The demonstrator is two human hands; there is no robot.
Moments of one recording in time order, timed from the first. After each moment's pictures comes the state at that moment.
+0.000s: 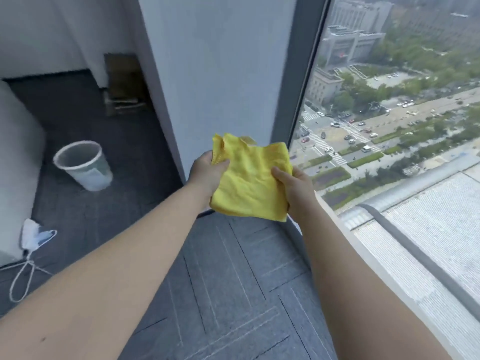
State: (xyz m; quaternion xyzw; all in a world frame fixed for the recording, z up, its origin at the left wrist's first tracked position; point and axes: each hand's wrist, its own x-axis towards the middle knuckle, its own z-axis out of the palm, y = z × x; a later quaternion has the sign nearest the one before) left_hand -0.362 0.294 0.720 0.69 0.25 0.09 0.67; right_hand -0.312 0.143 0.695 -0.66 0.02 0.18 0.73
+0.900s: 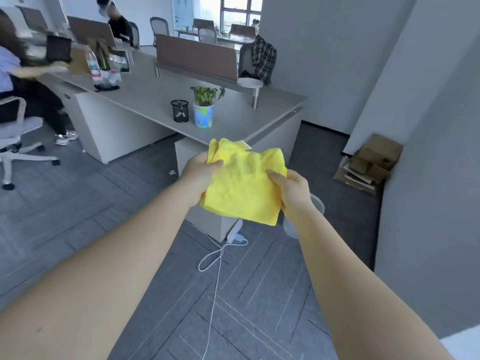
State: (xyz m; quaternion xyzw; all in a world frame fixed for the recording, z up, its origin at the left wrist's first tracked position) left_hand -0.697 0.820 0.813 0.51 0.54 0.43 0.50; right_hand -0.533 0.789 0.792 -0.61 -0.36 0.44 0.56
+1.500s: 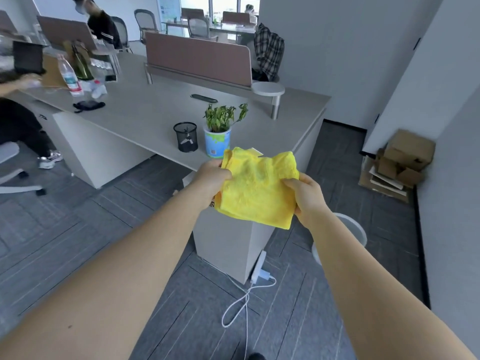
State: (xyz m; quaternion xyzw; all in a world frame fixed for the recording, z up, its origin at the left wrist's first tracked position) left_hand -0.750 1.169 0.794 0.53 0.55 0.35 0.54; right_hand -0.583 1.113 0.778 -0.62 -0.31 0.46 0.56
